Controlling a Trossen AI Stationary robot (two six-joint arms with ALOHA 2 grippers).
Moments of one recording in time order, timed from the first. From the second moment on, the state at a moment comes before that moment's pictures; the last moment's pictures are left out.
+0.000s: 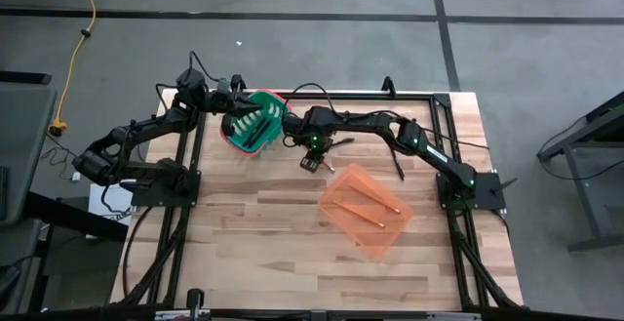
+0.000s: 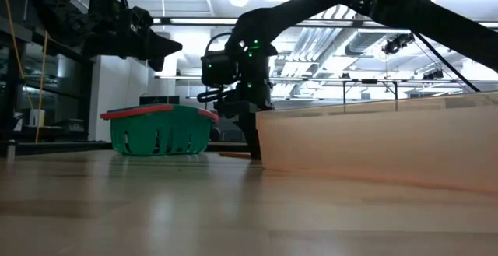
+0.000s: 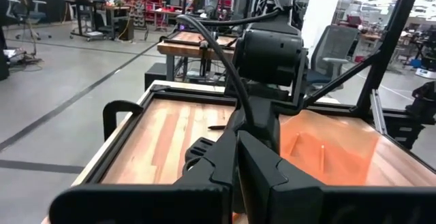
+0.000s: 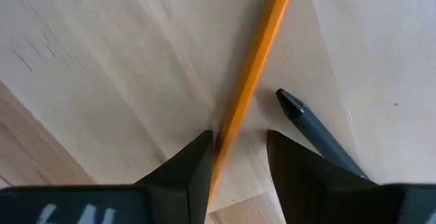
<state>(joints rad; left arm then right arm) 1.18 1.20 0.48 0.64 1.09 -0.02 -0.26 2.48 2.16 -1.26 -0.02 0.18</state>
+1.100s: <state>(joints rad) 1.18 1.20 0.48 0.64 1.08 -0.02 -0.26 2.51 2.27 -1.36 -0.03 0.10</state>
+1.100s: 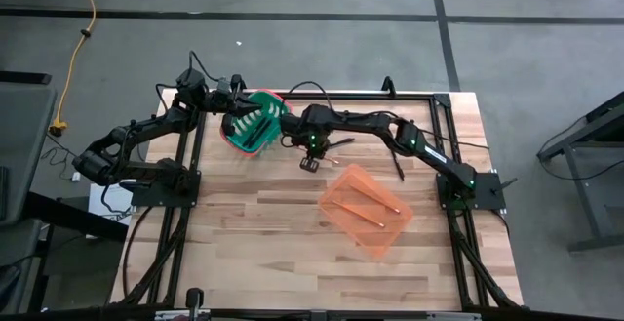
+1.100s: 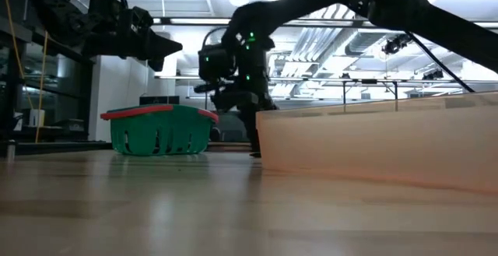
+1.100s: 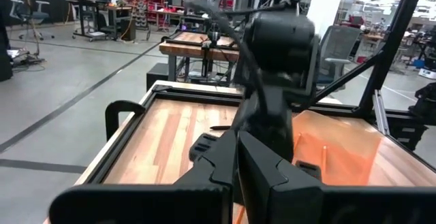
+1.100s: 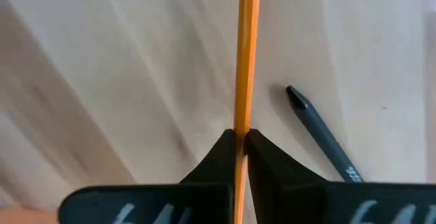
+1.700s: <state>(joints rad) 1.18 1.20 0.48 0.64 1.08 -0.02 -0.25 2.44 2.35 -1.49 0.02 0.10</state>
